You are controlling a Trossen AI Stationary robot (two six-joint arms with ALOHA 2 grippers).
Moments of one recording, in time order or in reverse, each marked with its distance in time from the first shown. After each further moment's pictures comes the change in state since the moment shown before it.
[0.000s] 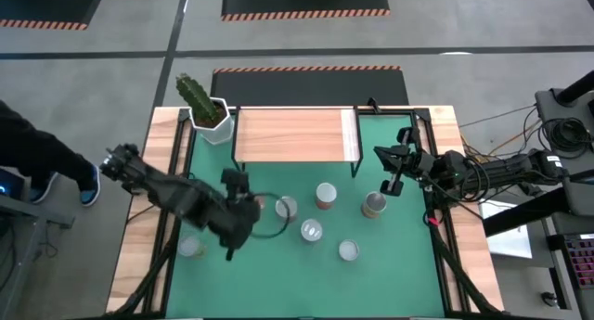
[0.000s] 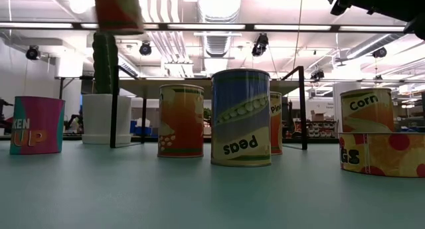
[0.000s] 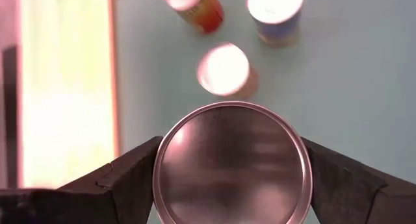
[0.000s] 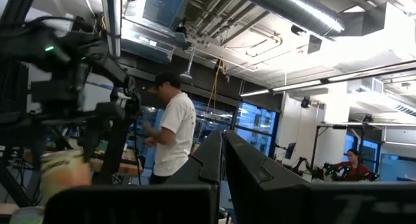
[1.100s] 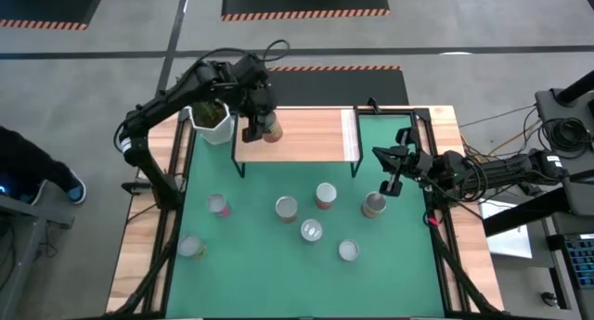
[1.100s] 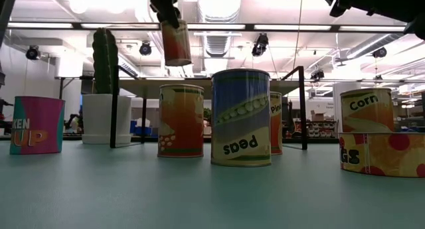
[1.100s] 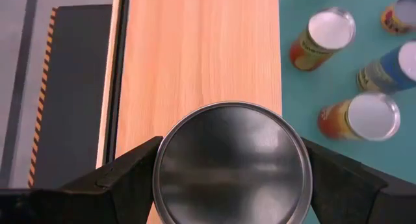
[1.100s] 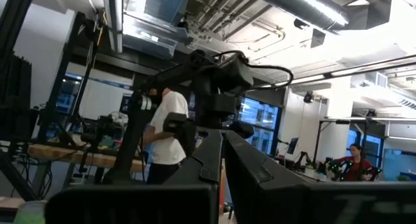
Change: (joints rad) left arm 0.951 0.097 0.212 0.108 0.601 0.705; right arm 0.000 0.000 0.000 -0.023 0.000 0.014
